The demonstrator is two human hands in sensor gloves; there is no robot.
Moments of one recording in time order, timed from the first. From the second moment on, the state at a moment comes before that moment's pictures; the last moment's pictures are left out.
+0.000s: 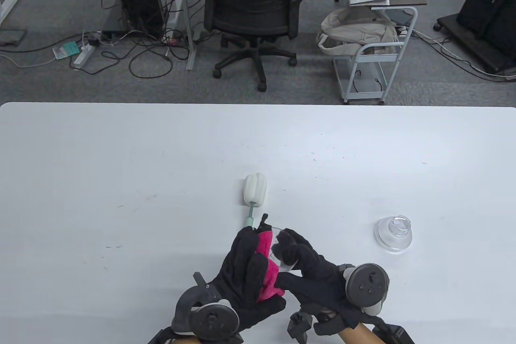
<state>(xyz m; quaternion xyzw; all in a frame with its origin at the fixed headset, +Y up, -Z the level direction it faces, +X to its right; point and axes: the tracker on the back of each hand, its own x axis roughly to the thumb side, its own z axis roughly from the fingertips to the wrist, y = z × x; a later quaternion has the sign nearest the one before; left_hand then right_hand) -0.095 -0.666 -0.174 0.18 -0.35 0.20 0.90 0.112 -0.669 -0.206 0.25 -0.13 0.77 0.58</state>
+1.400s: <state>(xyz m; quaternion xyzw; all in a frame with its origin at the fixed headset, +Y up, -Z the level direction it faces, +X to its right) -0.109 -0.663 -0.171 0.22 -0.31 0.24 0.89 0.095 -0.666 -0.198 0.33 -0.04 0.75 0.58</state>
